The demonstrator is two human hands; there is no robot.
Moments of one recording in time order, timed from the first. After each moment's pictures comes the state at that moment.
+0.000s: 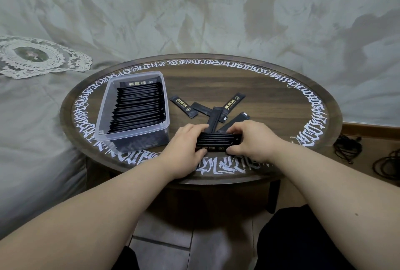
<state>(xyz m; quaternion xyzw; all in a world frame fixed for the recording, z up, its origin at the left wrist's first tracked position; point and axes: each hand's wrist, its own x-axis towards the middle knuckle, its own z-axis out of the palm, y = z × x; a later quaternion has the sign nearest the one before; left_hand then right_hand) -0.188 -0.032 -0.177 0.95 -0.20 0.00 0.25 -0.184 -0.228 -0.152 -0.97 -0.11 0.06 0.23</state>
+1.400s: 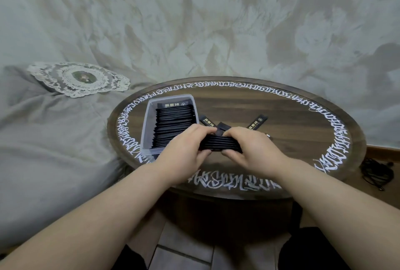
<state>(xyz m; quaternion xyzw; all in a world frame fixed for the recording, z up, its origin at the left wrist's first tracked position) -0.215 0.023 -0.102 0.94 -0.24 0.11 0.22 -0.204 -0.175 -0.105 -0.93 -0.28 -0.08 0.22</state>
